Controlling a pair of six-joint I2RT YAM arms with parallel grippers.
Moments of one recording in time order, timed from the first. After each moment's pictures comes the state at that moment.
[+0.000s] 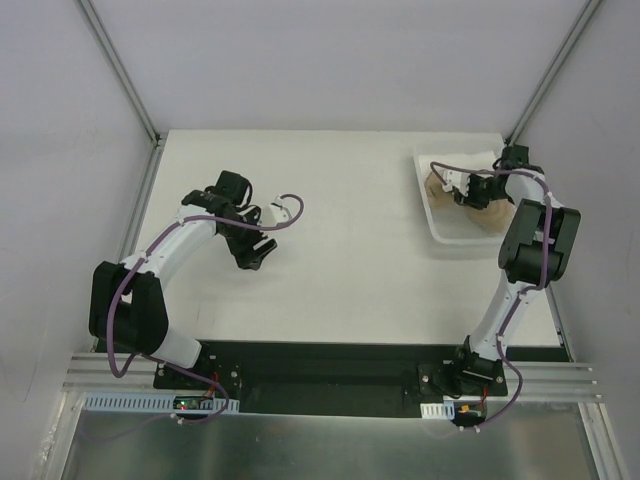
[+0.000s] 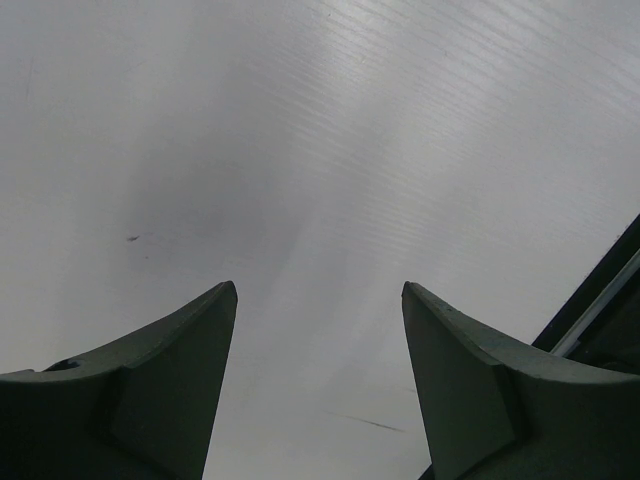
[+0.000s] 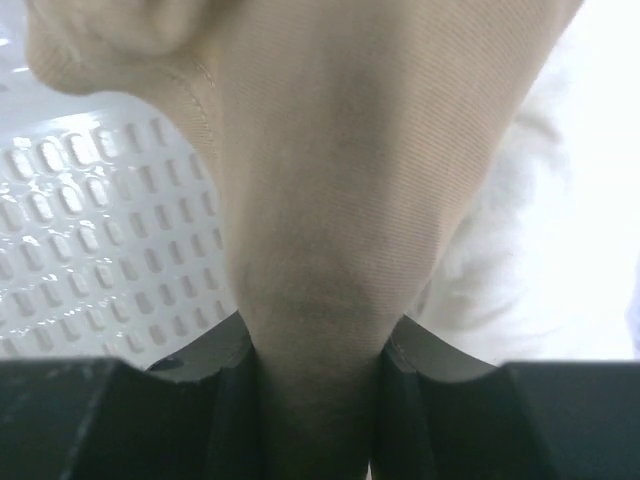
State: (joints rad) left arm -0.30 1.48 1.11 -0.91 0.39 0.77; right arm -0.24 2.05 1.55 -0.70 -0.62 -1.71
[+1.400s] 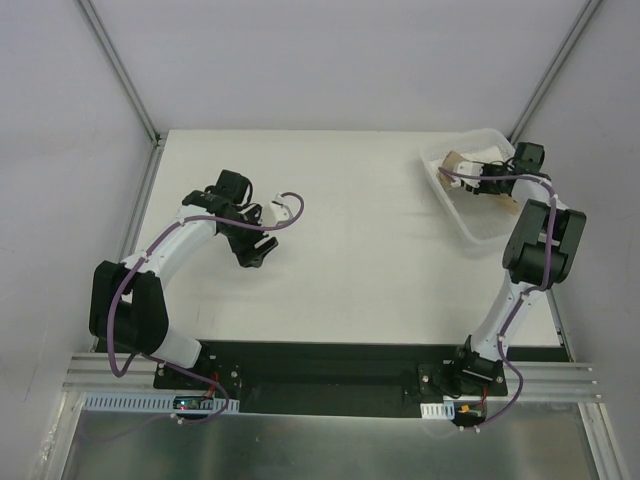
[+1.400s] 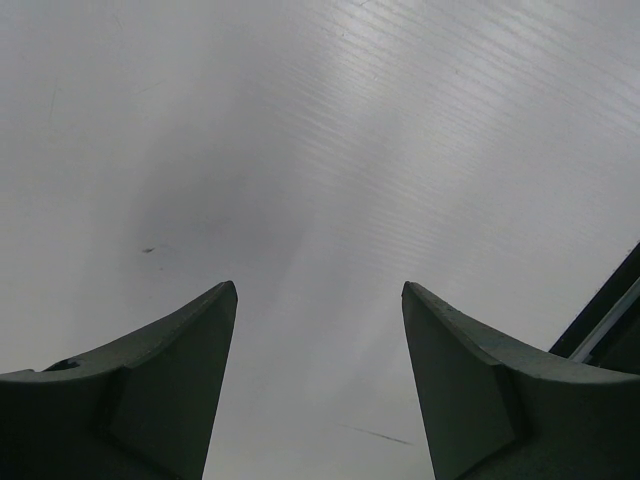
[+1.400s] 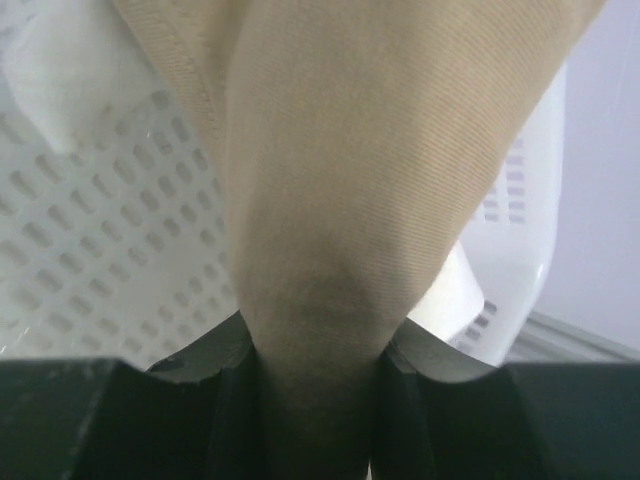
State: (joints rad) left arm -0.30 1.48 1.11 -0.87 0.39 0.77; right arm -0.29 2.07 1.55 -0.34 -0.58 -1.71
